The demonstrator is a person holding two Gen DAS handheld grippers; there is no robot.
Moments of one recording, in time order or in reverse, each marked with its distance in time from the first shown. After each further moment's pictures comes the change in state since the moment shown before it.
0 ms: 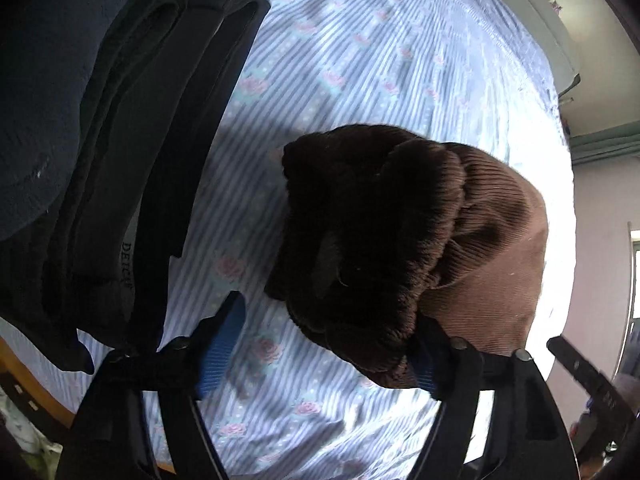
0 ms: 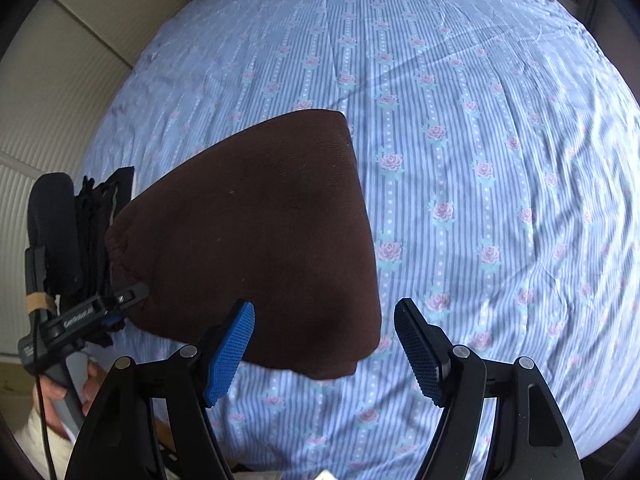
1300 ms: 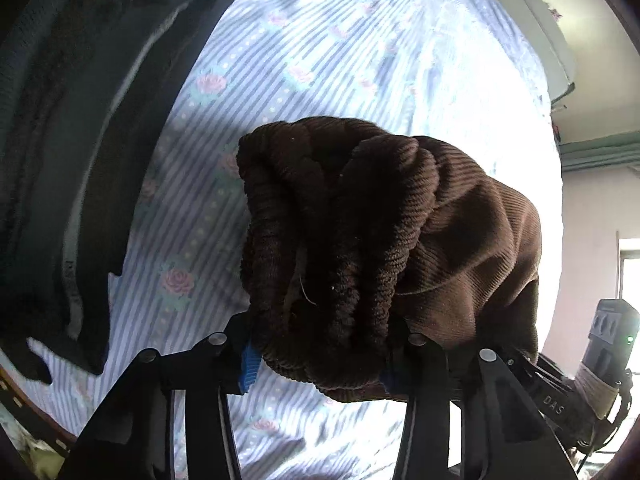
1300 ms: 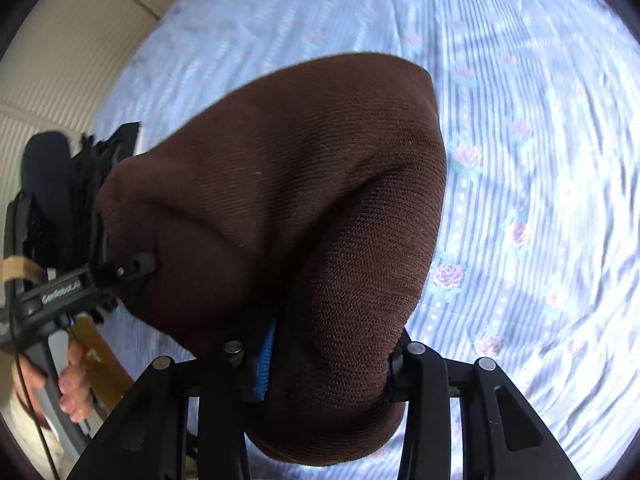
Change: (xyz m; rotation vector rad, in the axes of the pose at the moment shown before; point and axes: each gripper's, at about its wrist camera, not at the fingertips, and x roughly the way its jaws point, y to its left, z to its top) left arm 0.000 -0.042 -0.005 -0.018 -0.012 -0.074; right arm 0.062 0.027 0.017 -0.160 0.102 0.089
